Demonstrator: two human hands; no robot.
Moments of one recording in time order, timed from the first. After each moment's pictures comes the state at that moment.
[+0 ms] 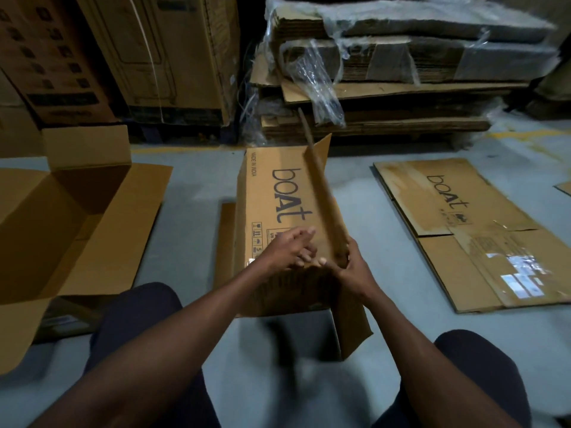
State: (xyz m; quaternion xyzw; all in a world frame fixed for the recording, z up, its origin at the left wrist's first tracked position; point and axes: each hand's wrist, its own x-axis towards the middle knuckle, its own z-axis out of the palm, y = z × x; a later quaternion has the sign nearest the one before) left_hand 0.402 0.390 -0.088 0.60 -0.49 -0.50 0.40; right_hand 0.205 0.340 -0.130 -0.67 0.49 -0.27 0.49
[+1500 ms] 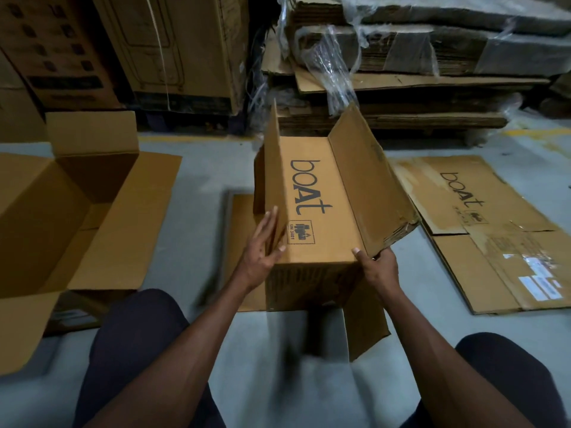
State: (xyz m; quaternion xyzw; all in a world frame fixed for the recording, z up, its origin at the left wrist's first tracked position) left_hand 0.484 0.437 -0.133 0.62 -0.54 -0.32 0.47; right_hand 0.226 0.333 -0.141 -0.55 0.65 -0.32 0.42
